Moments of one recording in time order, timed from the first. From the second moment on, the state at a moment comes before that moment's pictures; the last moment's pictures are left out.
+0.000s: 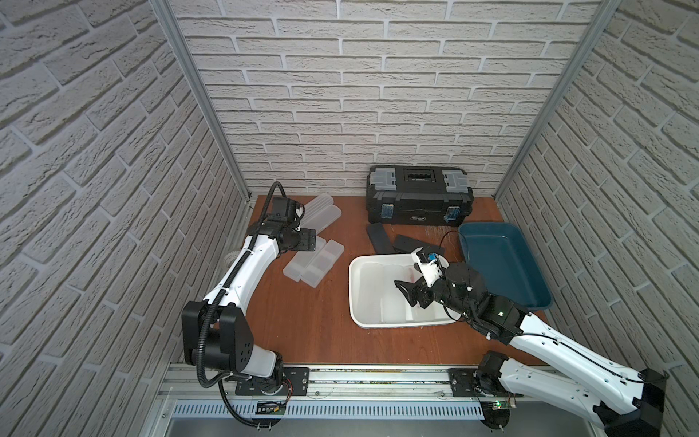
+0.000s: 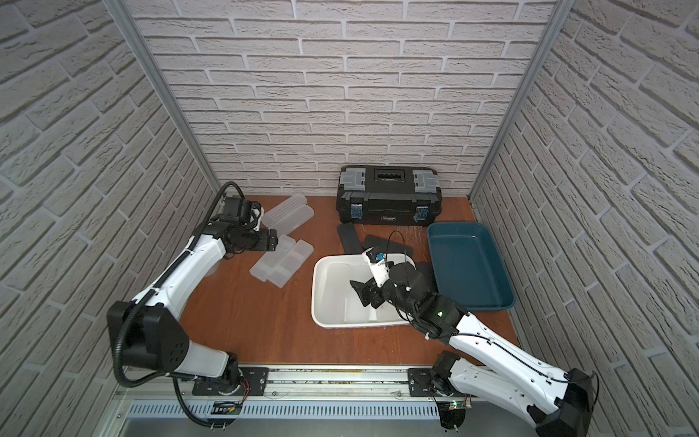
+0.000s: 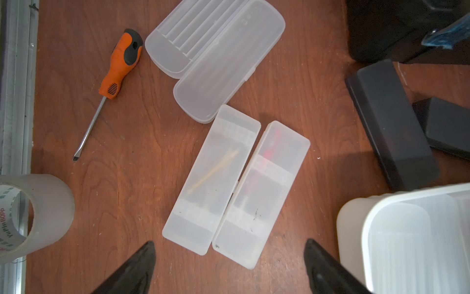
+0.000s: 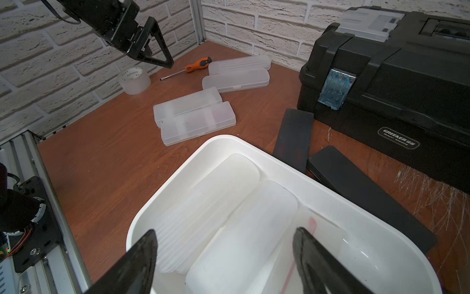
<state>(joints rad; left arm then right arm) -0.15 1.47 1.26 -0.79 0.02 -0.10 0.78 0.86 0.72 -0.33 0.08 0.11</state>
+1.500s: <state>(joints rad) -0.29 1.78 1.21 -0.57 0.00 -0.05 0.78 0.79 0.63 -0.23 0.08 0.12</state>
